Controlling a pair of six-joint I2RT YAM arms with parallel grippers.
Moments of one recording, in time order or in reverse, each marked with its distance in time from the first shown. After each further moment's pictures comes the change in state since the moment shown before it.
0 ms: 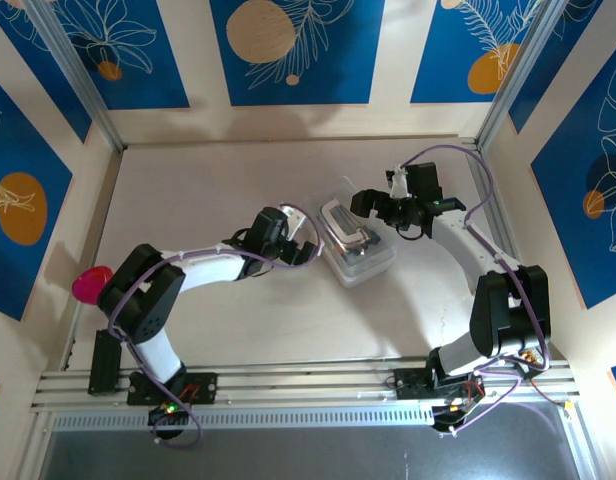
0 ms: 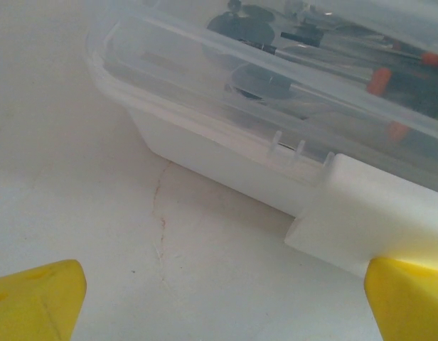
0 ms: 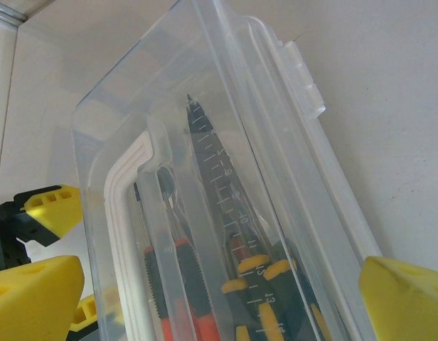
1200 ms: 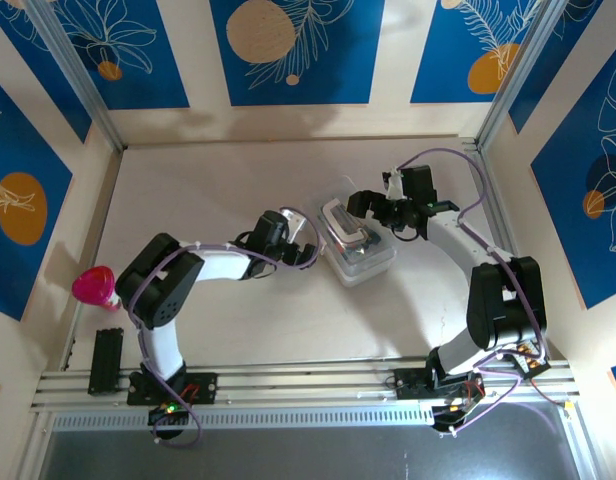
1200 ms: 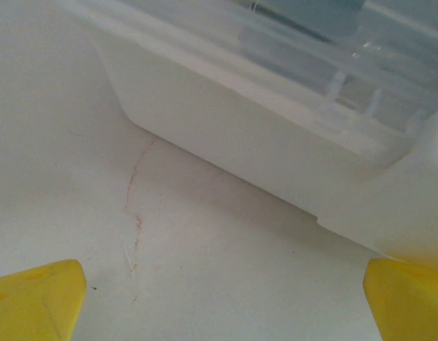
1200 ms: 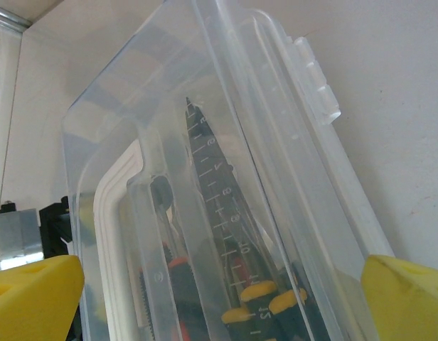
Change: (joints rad) left arm 0.028 0.135 -0.010 0.129 0.083 -0.068; right arm 0.023 0.047 -0.036 0.111 -0.011 0.047
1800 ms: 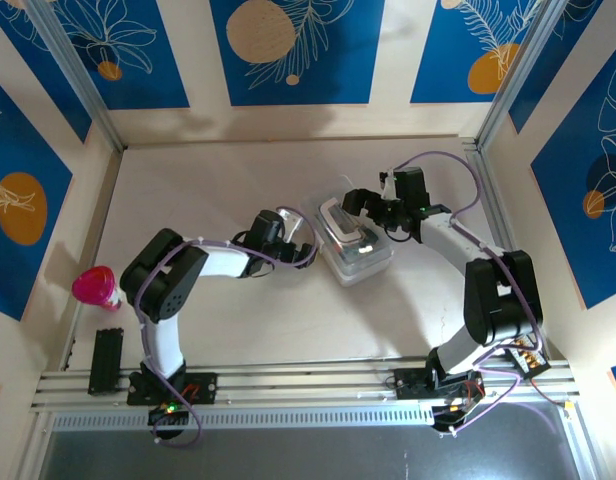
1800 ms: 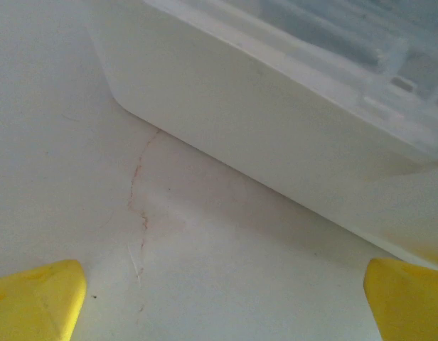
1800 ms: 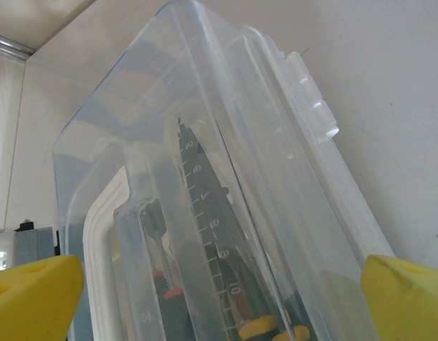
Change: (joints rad) left arm 0.038 0.053 0.000 0.054 0.069 -0.016; right arm 0.038 0.040 -0.028 0.123 0.041 0.098
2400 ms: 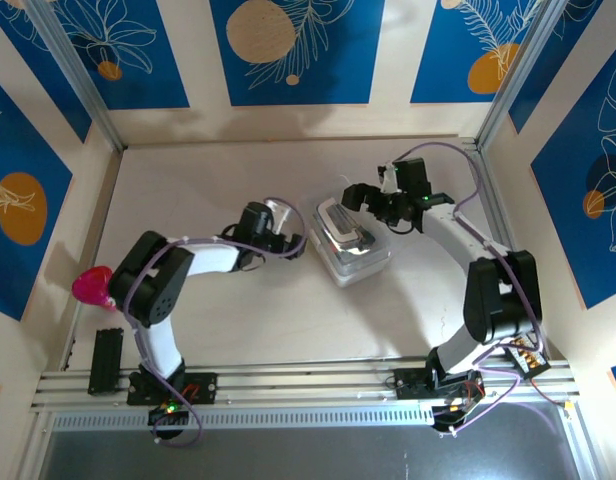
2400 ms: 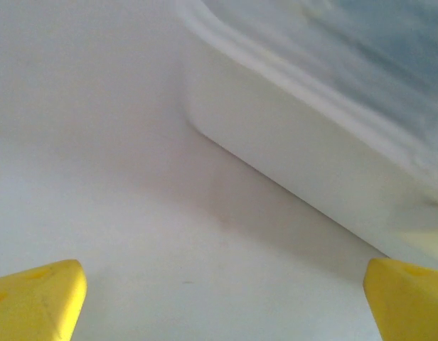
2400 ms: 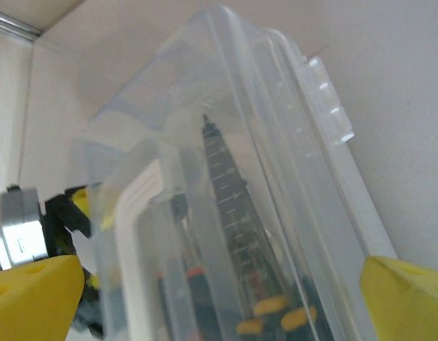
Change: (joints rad) left arm 0.099 -0.121 0.000 -0.098 -0.012 0.009; right arm -0.044 -0.029 0.119 -0.186 -0.049 -0.070
